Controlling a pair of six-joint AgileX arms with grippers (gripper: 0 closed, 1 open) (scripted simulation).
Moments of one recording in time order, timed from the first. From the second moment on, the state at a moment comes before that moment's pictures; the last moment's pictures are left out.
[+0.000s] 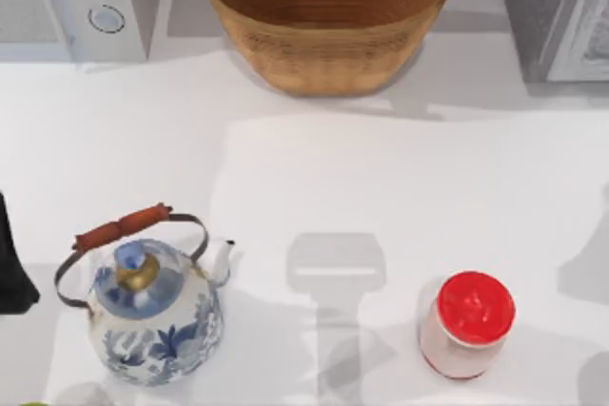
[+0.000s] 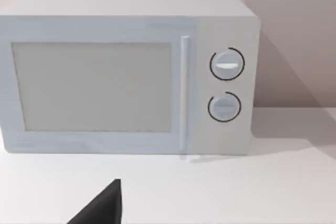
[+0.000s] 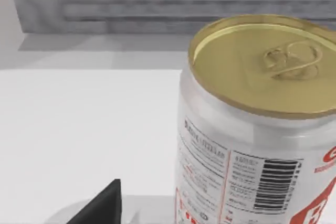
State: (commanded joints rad) left arm 0.00 0.00 0.00 0.00 0.00 0.00; right arm -0.37 1.96 0.27 1.38 -0.33 -0.09
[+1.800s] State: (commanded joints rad) left arm 0.00 0.00 0.00 0.00 0.00 0.00; right arm -0.29 2.12 0.47 1.35 -0.25 -0.07
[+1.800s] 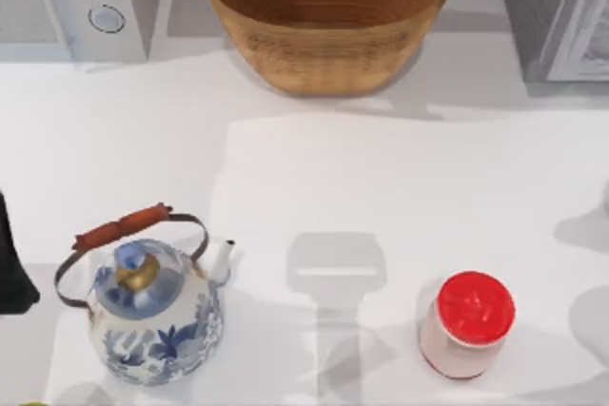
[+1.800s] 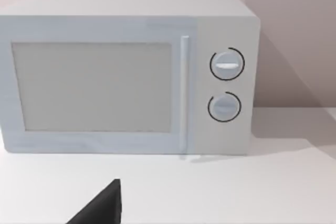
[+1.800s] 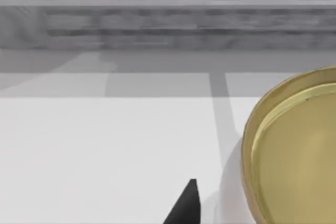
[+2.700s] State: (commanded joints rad) left arm 0.00 0.00 0.00 0.00 0.00 0.00; right arm -0.31 1.82 0.58 0.98 -0.25 -0.06
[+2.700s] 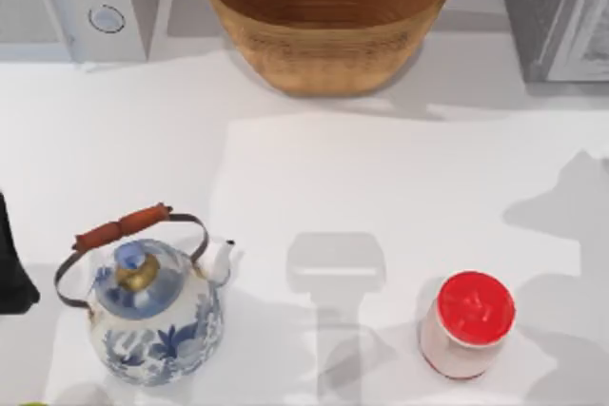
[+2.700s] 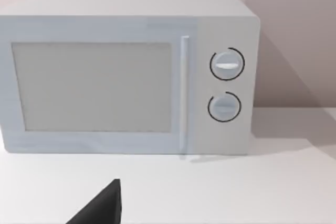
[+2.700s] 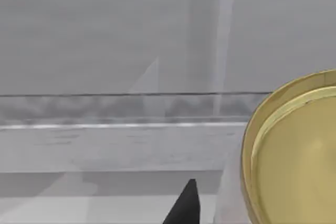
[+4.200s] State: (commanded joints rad) left arm 0.00 0.00 0.00 0.00 0.00 0.00; right arm -0.20 0.96 0.43 0.35 -0.18 -0.04
